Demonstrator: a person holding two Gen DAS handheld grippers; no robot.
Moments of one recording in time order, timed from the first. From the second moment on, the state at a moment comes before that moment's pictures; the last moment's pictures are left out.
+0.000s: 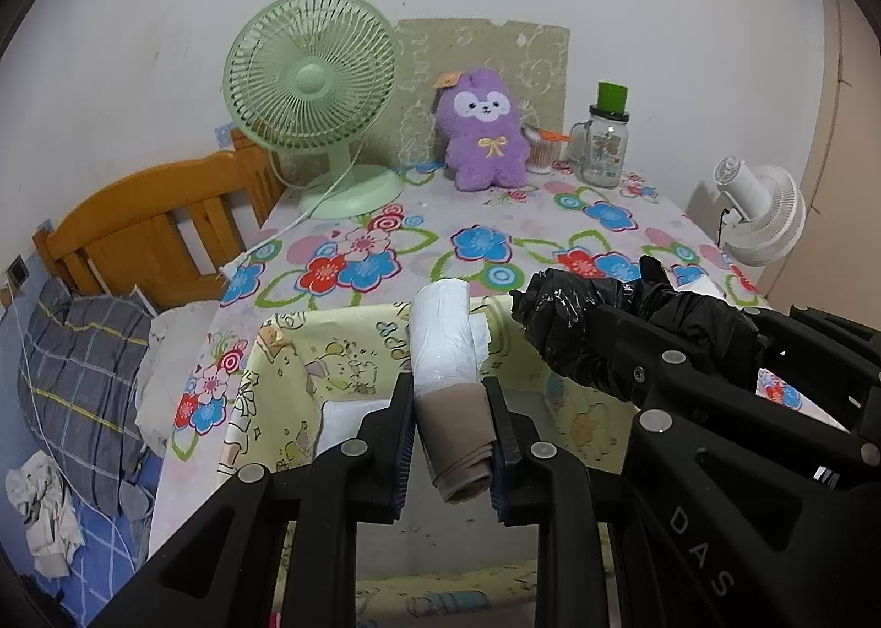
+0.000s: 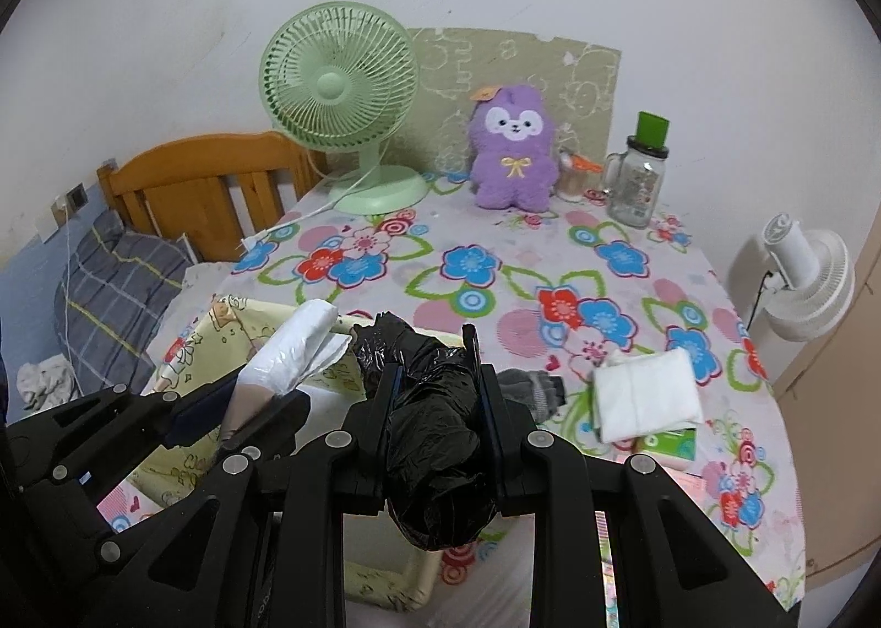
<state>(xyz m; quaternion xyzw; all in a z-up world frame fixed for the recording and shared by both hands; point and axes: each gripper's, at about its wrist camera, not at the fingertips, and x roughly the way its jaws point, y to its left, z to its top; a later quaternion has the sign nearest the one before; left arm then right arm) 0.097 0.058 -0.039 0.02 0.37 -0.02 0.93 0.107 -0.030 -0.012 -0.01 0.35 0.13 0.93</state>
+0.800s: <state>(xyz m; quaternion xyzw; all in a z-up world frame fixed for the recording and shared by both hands) 0.119 0.084 -0.069 0.01 0.42 0.00 0.91 0.136 0.003 -0.034 -0.04 0.35 0.12 0.93</state>
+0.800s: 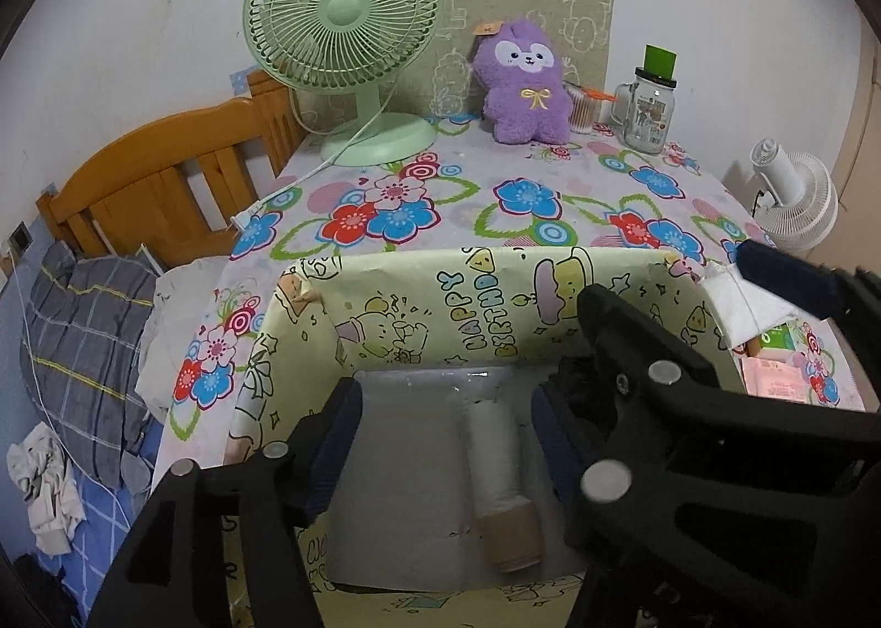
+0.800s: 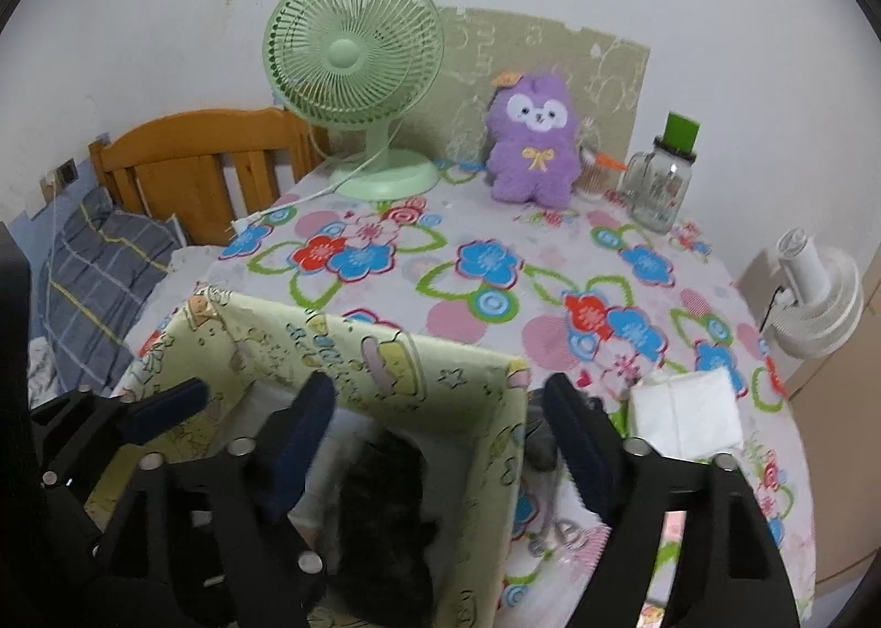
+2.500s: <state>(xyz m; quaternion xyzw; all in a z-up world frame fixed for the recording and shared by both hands) 0.063 -0.004 -0.024 0.04 0.36 -0.01 0.93 0.075 -0.092 -0.004 0.00 0.31 0.12 0.94</state>
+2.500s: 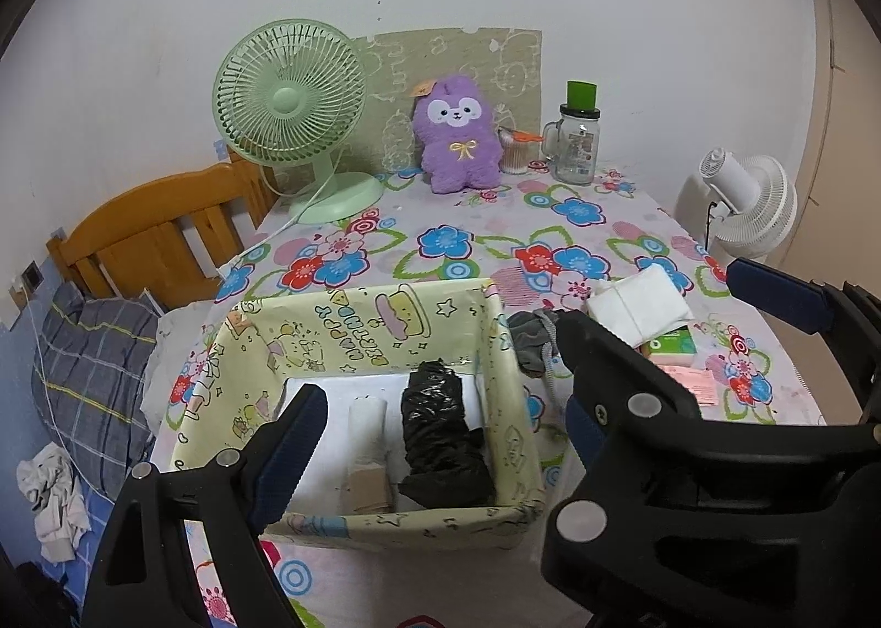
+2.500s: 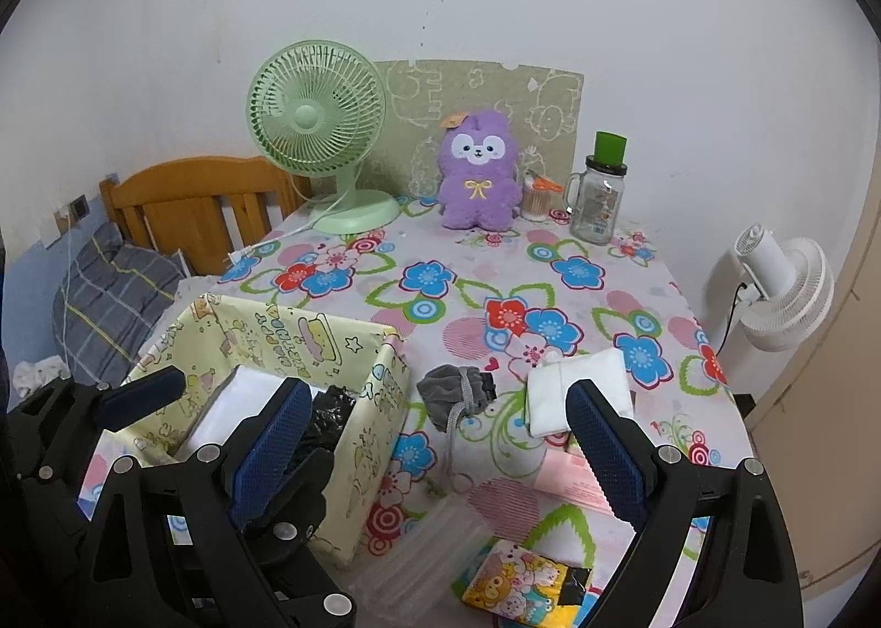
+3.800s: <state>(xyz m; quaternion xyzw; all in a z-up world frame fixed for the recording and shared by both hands) 0.046 -0.100 -0.021 0.04 0.34 -0.04 0.94 0.048 -0.190 -0.003 0.01 0.28 0.12 0.95</state>
